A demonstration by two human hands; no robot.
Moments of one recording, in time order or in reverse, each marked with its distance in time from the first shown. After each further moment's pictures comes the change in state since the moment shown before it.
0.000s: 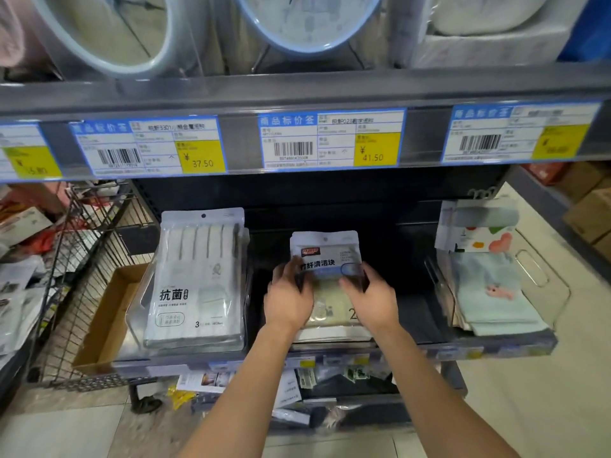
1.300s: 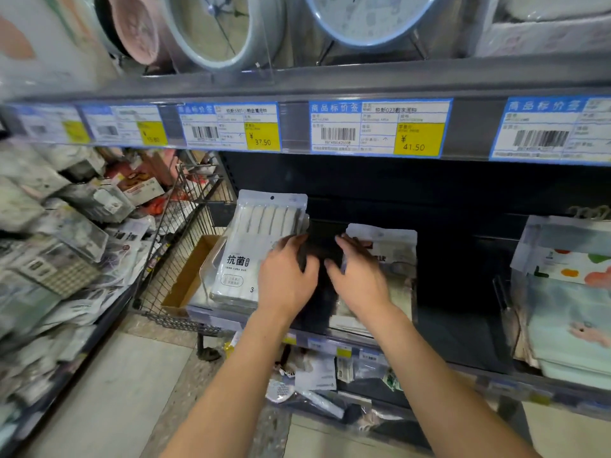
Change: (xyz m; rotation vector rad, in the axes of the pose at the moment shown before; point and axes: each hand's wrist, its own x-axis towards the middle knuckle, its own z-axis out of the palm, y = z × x) left_hand -0.045 0.028 -0.101 0.223 0.343 0.046; right_hand -0.016 -0.097 0.040 -0.171 -0.244 -0.483
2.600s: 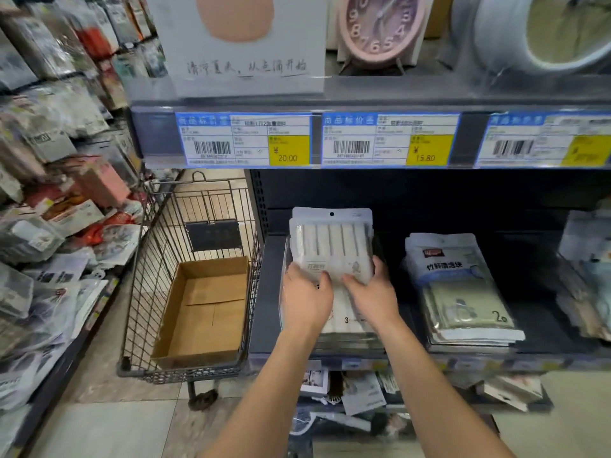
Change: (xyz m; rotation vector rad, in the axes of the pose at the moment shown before) left_hand 0.071 -0.171 -0.040 -0.387 -0.269 -0.301; right_hand 0.035 -0.116 0.143 0.321 0.197 0.597
